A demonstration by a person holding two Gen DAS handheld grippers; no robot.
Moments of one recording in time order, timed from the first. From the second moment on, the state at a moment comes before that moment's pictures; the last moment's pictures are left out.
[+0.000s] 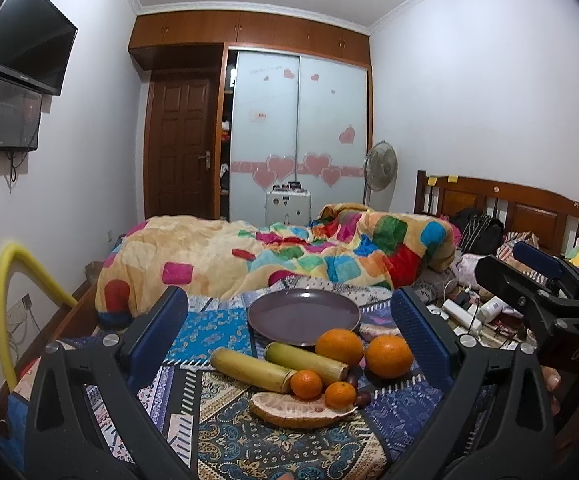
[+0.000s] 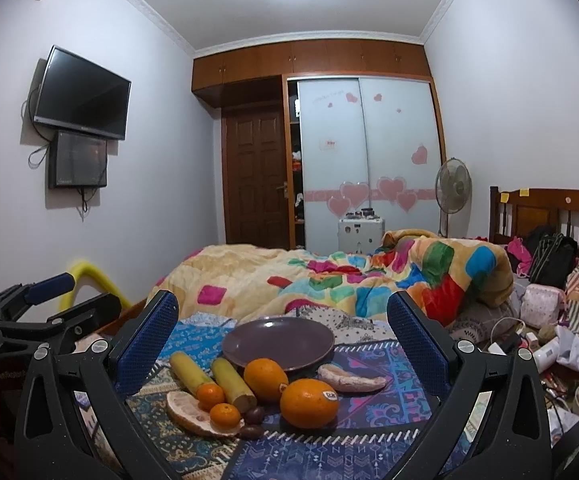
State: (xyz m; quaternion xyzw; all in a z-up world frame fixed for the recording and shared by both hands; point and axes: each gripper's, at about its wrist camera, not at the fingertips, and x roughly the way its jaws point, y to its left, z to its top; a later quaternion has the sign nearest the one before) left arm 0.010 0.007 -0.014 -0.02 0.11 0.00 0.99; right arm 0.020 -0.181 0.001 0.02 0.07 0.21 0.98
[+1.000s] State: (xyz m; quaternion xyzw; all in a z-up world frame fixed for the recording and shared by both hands) left arm 0.087 -0.009 -0.126 -0.02 0.32 -0.03 0.95; right arm 0.084 -0.190 -0.101 -0.05 0.28 0.23 0.93
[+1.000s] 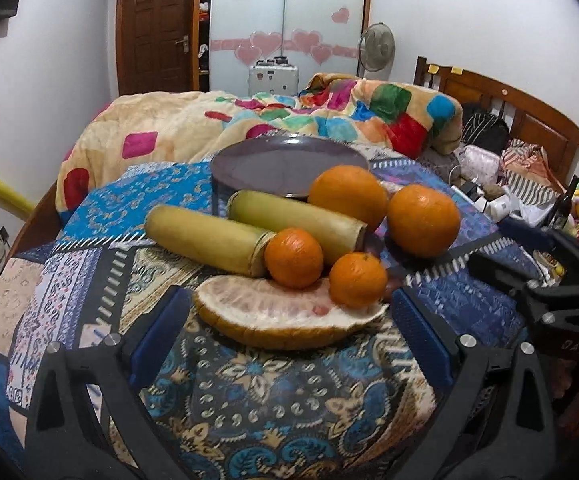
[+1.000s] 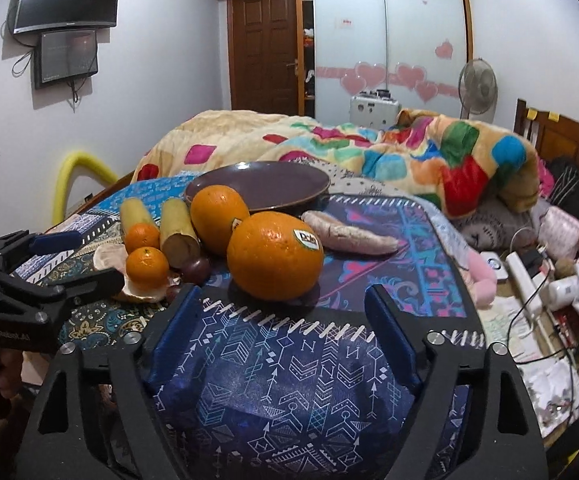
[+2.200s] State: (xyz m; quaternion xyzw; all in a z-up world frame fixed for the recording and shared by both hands) left arm 0.100 -0.035 -0.127 -0.01 0.33 -0.06 0.94; right arm 0.116 -0.175 -0.113 -0.01 0.32 0.27 0.91
